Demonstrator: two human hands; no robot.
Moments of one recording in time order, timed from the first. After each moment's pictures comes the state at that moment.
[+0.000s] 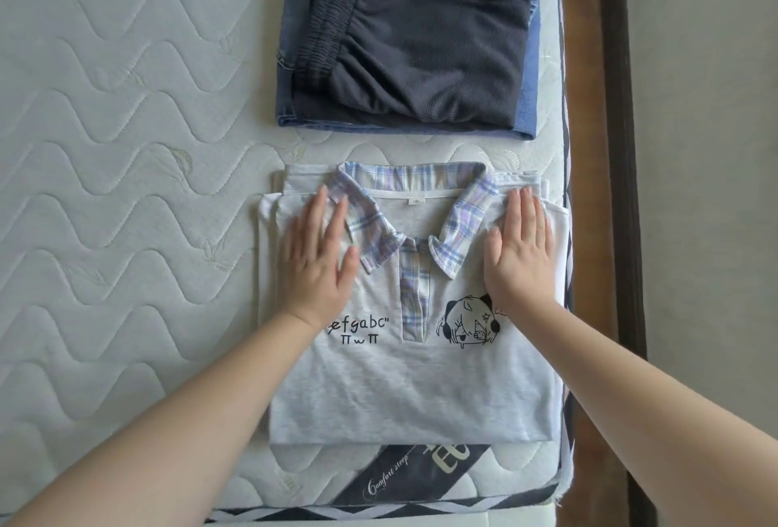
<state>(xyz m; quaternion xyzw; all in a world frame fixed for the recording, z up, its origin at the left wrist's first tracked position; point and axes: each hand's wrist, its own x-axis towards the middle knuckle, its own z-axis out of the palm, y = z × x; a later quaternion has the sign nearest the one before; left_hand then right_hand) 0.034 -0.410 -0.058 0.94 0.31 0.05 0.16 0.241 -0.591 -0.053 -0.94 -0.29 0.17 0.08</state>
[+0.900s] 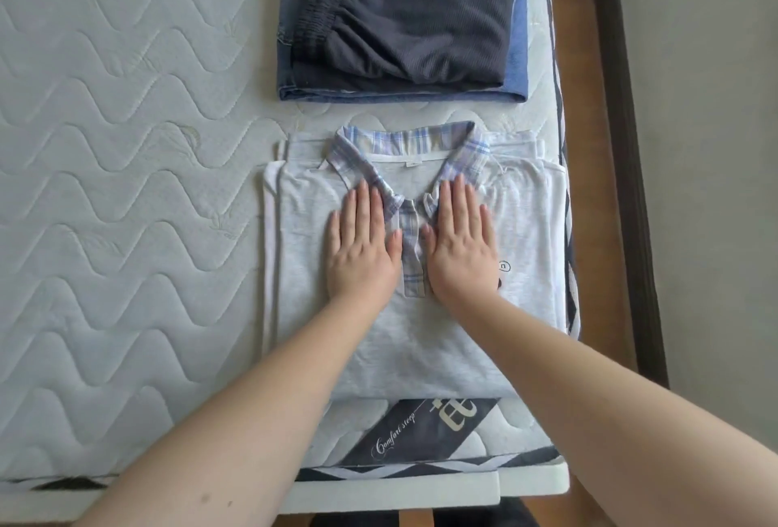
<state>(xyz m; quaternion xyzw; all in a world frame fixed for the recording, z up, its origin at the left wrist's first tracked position) 0.054 -0.483 -0.073 0.91 0.39 -0.06 0.10 0.157 -0.579 -0.064 -0.92 -0.36 0.13 0.05</state>
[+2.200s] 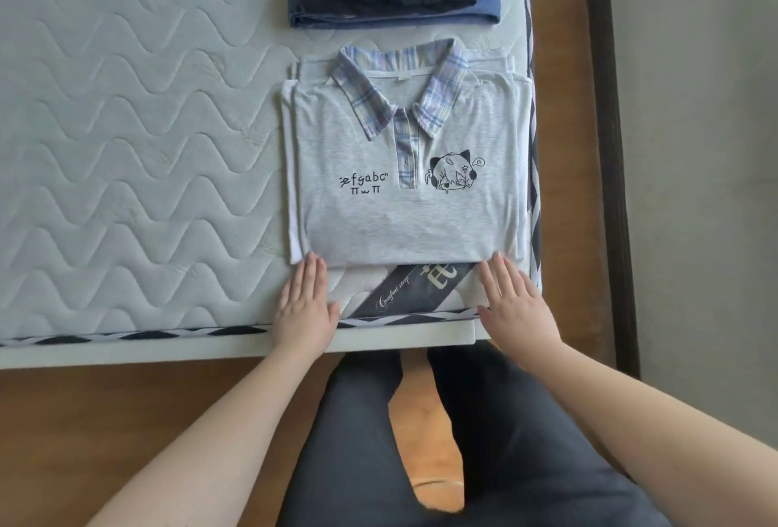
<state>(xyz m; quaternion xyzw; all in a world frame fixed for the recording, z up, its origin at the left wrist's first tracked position) -0.178 -0.577 -0.007 0.88 0.36 -0.26 0.15 0.057 -0.818 -0.001 -0.84 -0.46 0.27 -0.13</state>
